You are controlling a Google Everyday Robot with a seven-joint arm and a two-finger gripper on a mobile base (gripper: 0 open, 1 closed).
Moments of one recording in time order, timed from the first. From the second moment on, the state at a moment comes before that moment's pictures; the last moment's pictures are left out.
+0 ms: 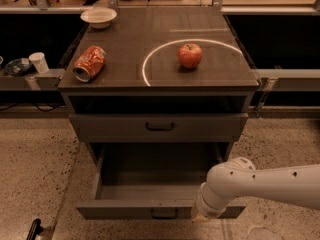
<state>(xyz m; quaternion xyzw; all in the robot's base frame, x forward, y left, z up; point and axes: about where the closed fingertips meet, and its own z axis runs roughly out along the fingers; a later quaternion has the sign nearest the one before) 0.387 -0.133 0.460 -0.66 0.74 0.10 0.07</state>
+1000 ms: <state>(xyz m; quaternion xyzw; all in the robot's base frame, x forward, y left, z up) 0.402 -0.124 0.416 -0.61 0.77 0.17 0.12</state>
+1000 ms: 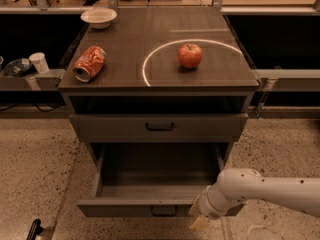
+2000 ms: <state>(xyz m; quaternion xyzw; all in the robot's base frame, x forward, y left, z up) 0.408 -0.116 0.412 -0.63 0.75 0.17 0.13</state>
